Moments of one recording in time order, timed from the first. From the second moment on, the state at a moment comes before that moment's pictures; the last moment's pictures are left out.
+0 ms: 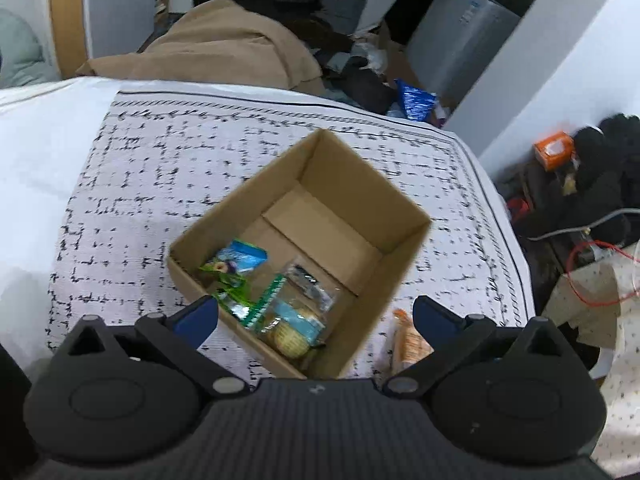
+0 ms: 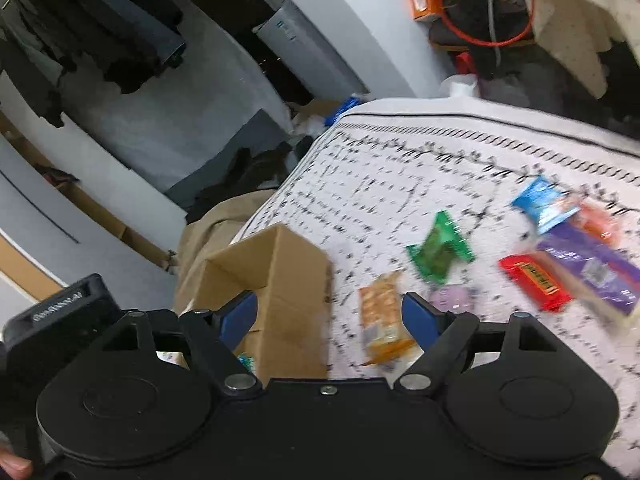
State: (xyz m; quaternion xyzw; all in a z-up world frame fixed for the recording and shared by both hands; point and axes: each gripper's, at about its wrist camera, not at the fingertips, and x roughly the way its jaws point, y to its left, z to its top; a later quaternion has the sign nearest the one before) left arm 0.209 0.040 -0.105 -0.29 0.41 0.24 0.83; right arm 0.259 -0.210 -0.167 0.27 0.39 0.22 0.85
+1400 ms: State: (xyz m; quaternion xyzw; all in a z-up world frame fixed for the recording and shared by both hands) left arm 0.223 -0.088 -0.136 -0.11 0.48 0.03 0.87; right arm 0.255 -0.333 -0.185 0.19 0.42 0.12 0.88
